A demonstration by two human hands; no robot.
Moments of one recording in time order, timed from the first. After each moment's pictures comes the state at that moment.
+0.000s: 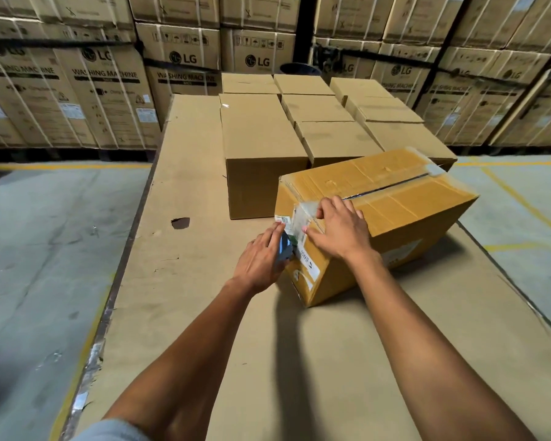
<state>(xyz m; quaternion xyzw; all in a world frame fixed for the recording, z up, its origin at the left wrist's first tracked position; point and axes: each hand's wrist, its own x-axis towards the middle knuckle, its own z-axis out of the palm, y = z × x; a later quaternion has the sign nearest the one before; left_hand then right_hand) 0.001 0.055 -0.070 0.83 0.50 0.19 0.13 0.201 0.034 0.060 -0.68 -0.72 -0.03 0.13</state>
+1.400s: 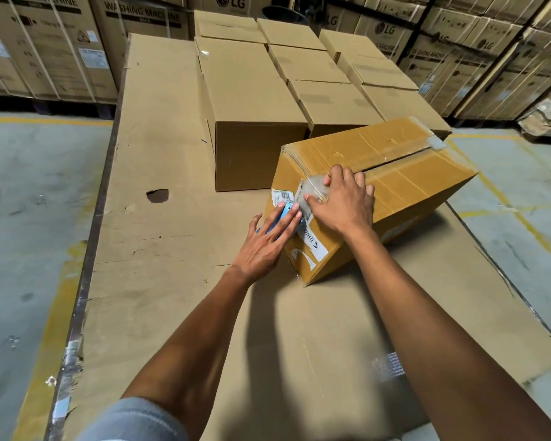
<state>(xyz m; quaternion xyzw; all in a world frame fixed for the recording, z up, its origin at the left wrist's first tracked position) -0.009 0.076 -0.123 0.90 0.37 0.22 0.04 0.174 0.067 0.036 -0.76 -0.63 -0.10 0.11</state>
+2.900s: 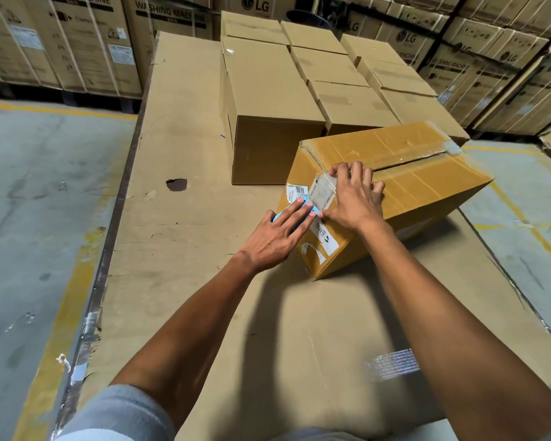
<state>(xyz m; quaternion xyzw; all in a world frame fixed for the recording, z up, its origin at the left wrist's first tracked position) -0.024 0.058 -0.088 0.93 0.34 0.14 -0.04 0.165 0.055 0.046 -0.73 -0.68 -0.10 0.02</state>
